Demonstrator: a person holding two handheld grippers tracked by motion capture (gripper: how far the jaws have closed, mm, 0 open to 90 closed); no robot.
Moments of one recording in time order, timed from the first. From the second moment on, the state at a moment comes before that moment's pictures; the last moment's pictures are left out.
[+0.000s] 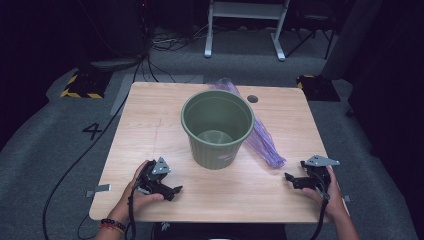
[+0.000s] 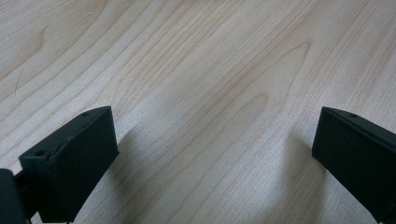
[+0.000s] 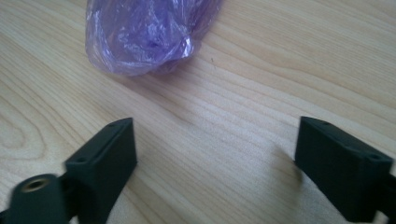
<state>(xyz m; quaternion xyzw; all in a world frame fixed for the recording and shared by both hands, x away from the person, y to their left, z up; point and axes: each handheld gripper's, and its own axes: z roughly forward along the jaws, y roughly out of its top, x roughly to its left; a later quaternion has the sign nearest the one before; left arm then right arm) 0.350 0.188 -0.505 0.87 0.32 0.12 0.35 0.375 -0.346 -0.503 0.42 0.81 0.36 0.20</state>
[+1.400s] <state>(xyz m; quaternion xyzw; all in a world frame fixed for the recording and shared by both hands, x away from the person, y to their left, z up) 0.349 0.191 -0.505 0.88 0.31 0.12 0.35 0.399 -0.295 -0.491 0.34 0.86 0.36 0.13</state>
